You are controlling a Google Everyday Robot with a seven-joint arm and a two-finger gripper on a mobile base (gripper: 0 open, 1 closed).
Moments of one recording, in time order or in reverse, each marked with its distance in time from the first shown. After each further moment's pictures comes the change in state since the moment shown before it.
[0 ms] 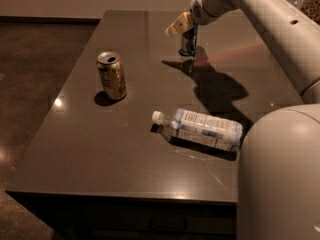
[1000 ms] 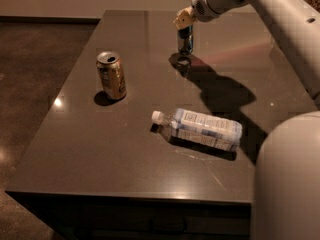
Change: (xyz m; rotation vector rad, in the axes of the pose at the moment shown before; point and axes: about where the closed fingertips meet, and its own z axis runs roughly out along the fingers) arm -0.011 0.018 -0.023 -0.070 -0.056 -0.034
